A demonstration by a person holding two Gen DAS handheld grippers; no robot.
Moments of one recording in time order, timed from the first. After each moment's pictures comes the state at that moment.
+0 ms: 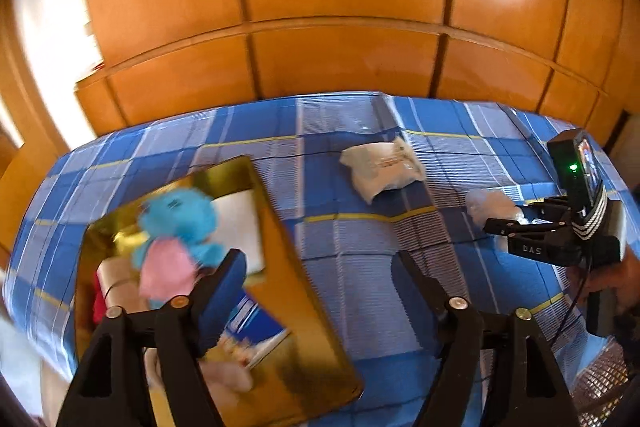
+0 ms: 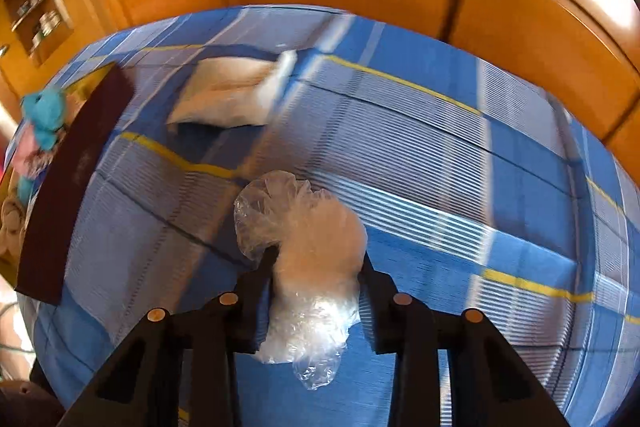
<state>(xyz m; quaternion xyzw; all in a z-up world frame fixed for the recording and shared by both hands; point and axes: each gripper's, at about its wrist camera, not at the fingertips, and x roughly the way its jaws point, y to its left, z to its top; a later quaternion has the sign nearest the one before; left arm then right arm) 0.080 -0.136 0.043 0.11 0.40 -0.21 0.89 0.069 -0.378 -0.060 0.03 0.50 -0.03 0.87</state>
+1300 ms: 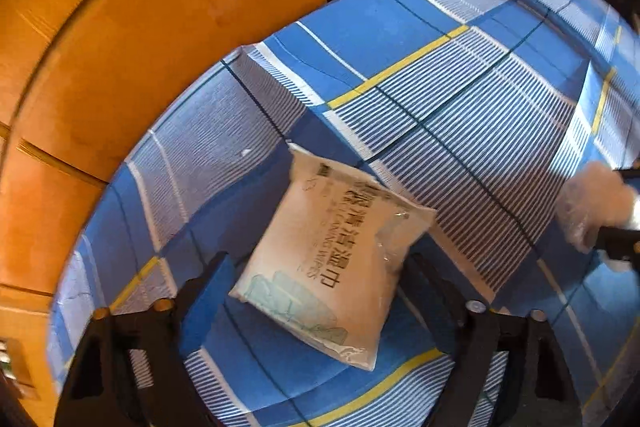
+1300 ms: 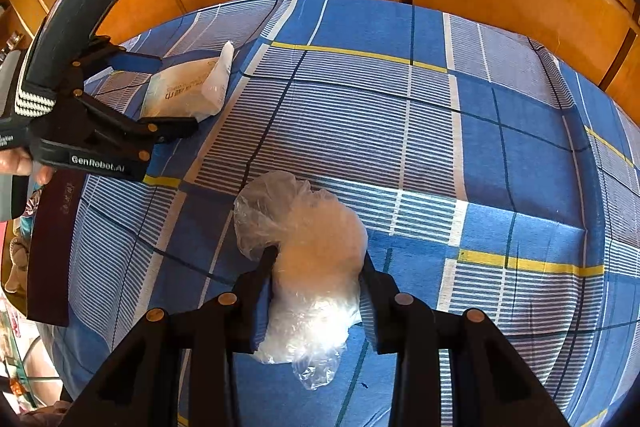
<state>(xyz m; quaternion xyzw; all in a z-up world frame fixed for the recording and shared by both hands) 0.226 -0.326 -0.059 0.38 0.44 -0.35 0.74 0.079 -0.404 -0.073 0.10 0.52 -0.04 0.85</state>
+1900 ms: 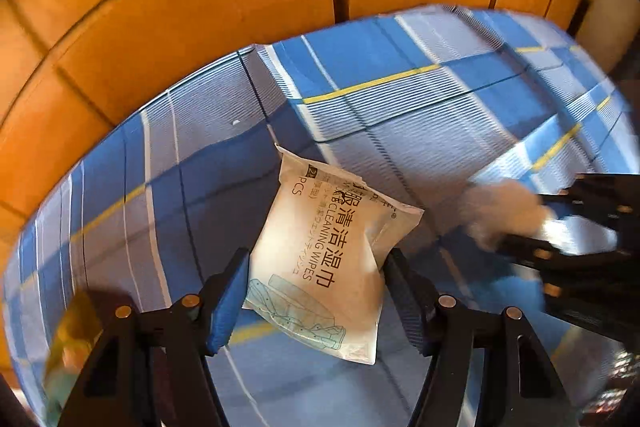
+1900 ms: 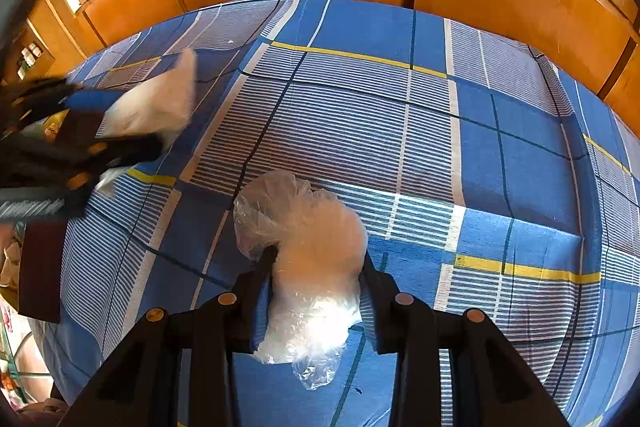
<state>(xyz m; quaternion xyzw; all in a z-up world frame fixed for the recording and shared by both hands) 0.176 -0.300 -0.030 0.26 0.47 -0.33 0.78 0.079 -0.404 -0.074 0.09 0.52 -0.04 0.85</state>
